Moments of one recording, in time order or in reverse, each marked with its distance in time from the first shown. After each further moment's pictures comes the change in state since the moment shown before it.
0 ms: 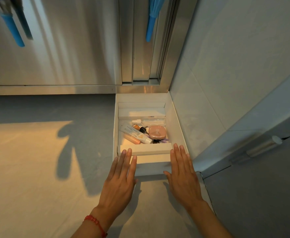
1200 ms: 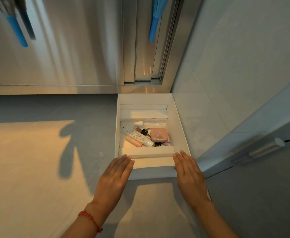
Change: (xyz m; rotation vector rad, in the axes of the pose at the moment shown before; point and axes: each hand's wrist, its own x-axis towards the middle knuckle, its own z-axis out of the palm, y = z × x) left_hand 0.006 -0.018 -0.026 -0.128 -0.006 0.093; right_hand -0.002 0.009 -0.009 -0.210 0.107 -0.144
